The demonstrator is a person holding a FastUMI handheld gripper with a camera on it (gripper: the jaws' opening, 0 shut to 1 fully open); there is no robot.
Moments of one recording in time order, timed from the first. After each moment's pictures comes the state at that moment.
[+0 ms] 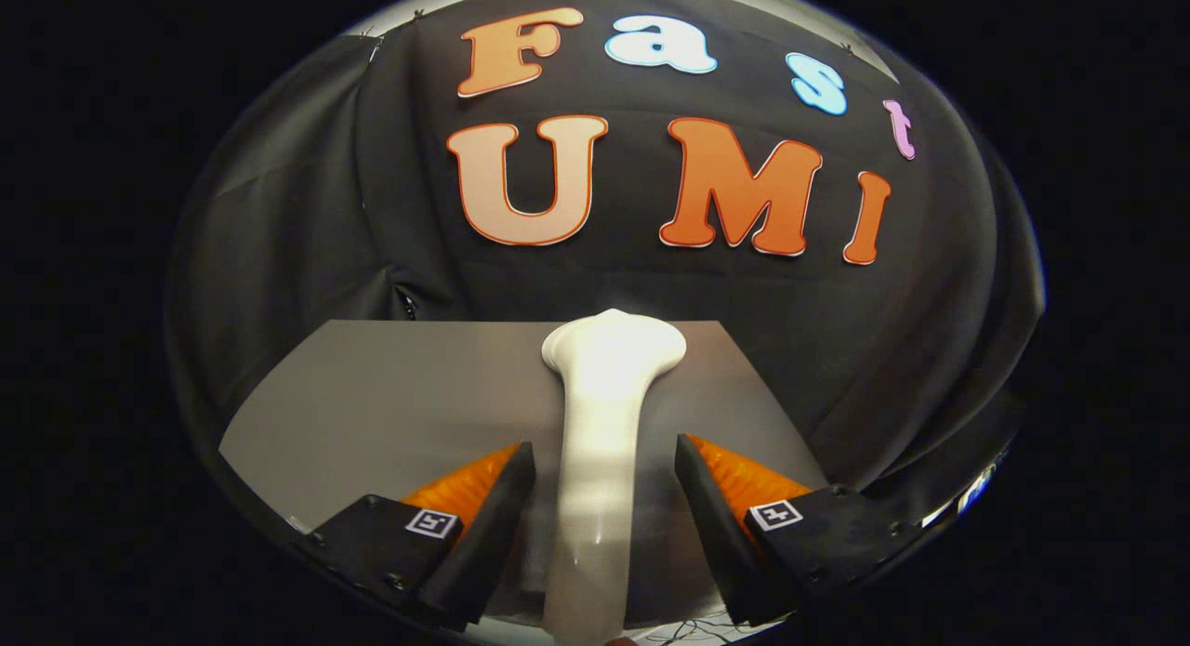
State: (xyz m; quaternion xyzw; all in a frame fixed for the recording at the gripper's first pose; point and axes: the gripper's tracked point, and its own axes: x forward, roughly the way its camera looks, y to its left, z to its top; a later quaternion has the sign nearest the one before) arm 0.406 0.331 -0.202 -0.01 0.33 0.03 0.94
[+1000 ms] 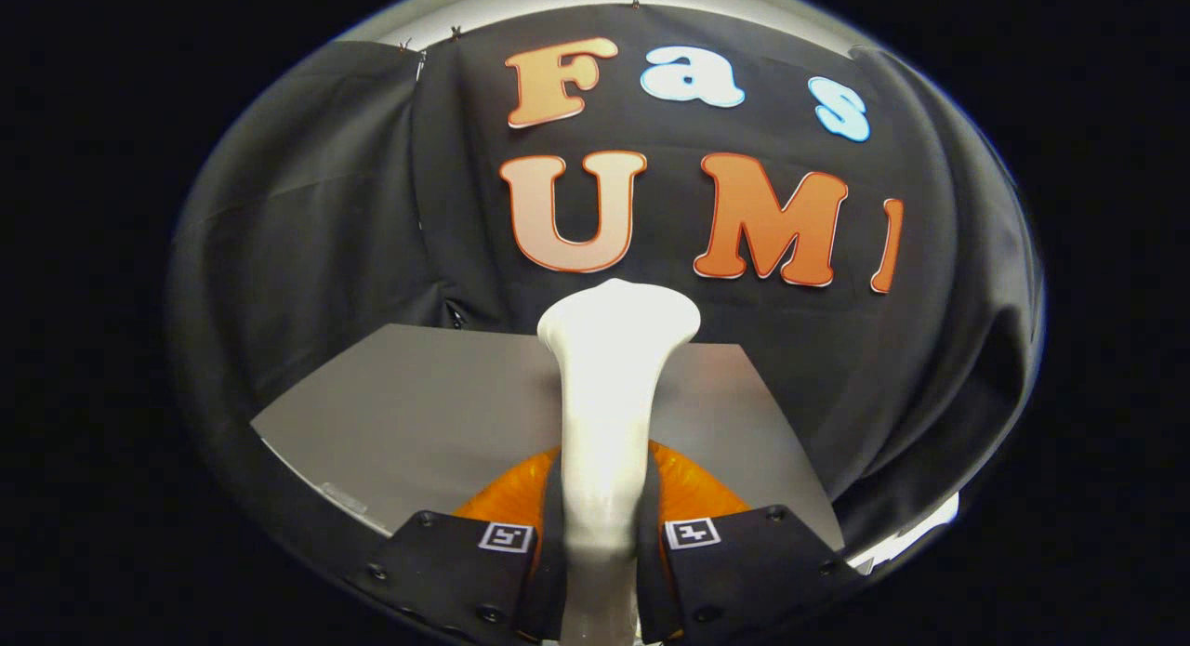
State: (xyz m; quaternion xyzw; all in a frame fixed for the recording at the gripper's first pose) arm 0.345 0.336 -0.145 -0.01 0.27 0.11 0.96
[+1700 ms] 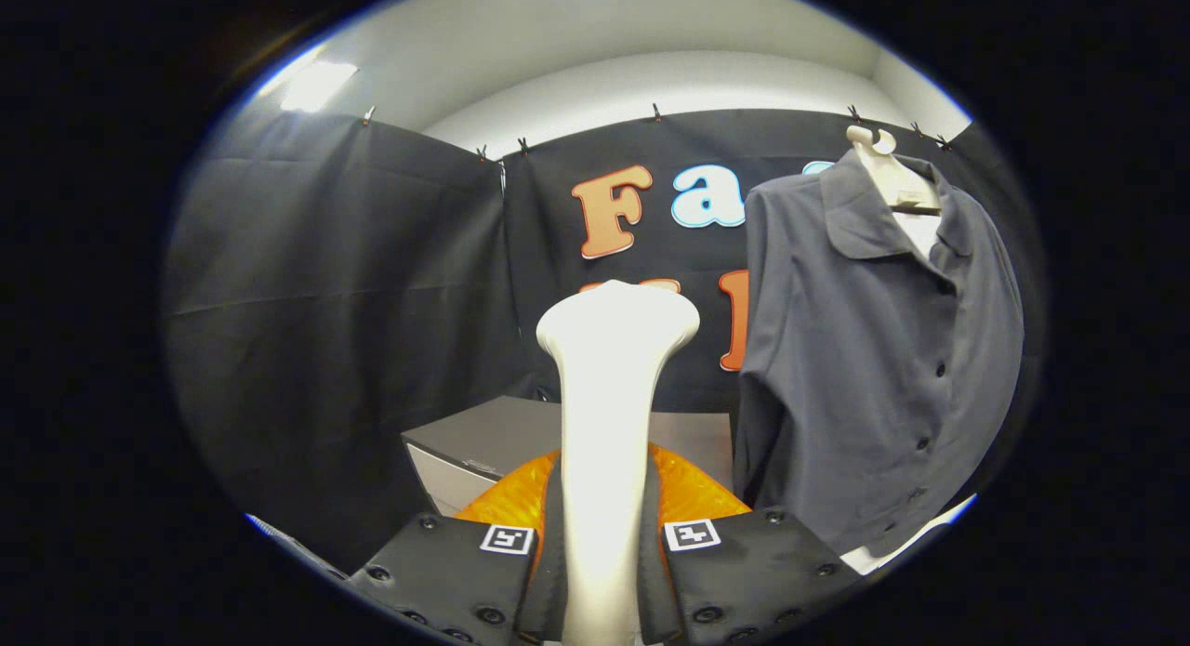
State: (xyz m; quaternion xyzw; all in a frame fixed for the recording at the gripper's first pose) arm 0.170 0.239 0.008 0.04 0.10 0.24 0.96
